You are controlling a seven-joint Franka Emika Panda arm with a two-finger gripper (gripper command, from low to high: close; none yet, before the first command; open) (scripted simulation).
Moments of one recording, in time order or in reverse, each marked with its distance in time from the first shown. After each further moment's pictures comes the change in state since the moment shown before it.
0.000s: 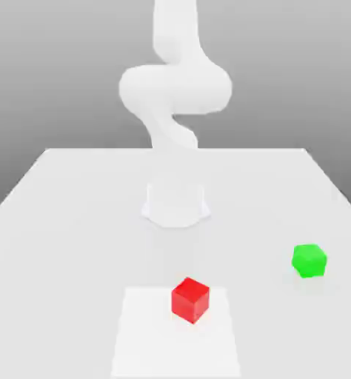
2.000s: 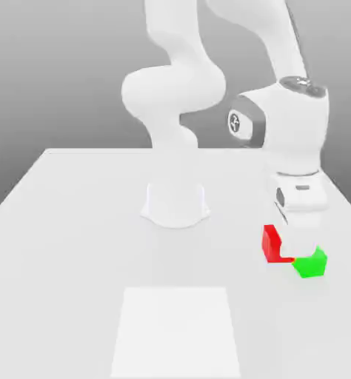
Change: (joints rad) arm 0.581 0.595 0.122 -0.477 0.039 0.350 -1.121
